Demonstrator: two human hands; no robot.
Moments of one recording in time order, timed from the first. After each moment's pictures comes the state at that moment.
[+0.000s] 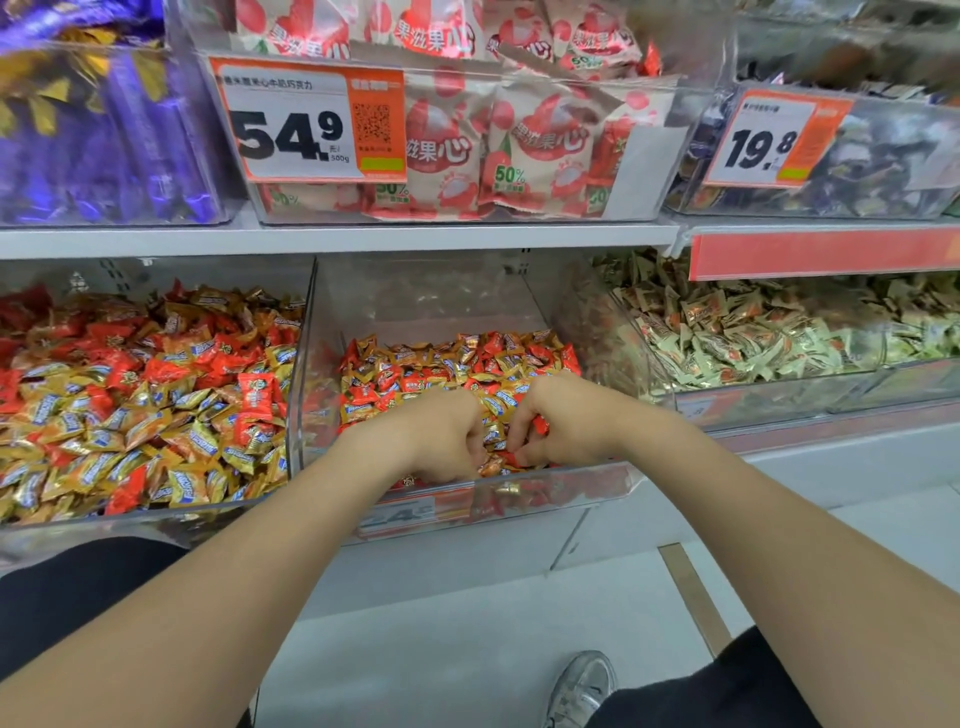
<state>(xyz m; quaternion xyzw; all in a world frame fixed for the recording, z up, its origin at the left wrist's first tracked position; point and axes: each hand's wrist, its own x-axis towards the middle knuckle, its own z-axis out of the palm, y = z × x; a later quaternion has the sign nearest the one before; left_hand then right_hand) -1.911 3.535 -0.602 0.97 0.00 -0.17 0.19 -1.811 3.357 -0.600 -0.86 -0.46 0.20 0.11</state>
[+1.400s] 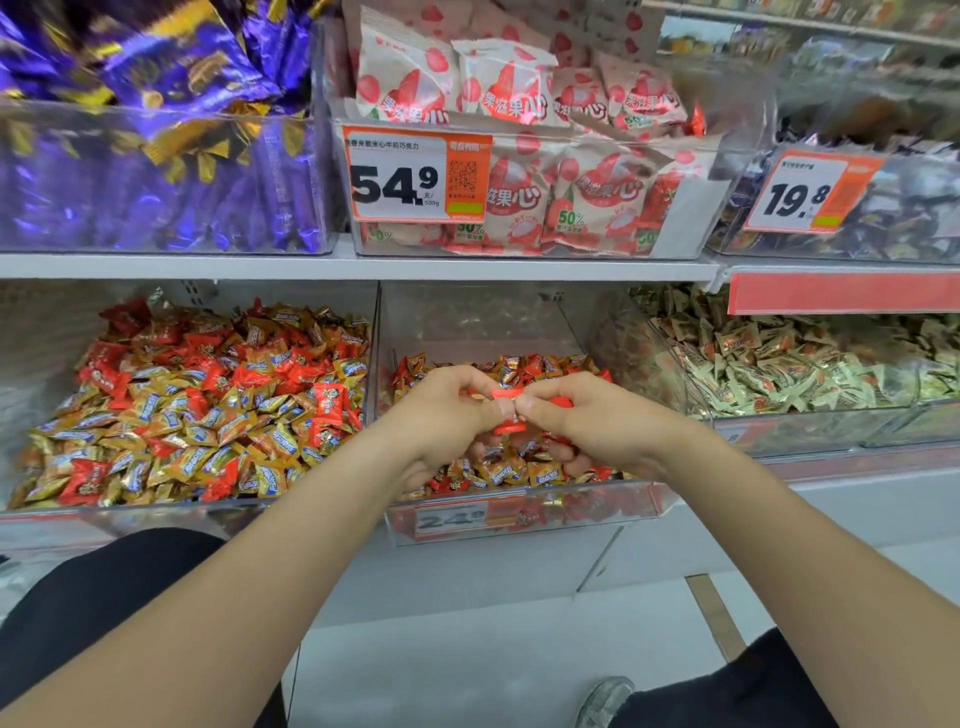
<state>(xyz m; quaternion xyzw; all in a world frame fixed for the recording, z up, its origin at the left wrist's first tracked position) -1.956 3.557 -0.581 0.74 0.18 0.01 0.64 -1.862 3.380 -0.558 -0.80 -0.29 0.33 0.41</state>
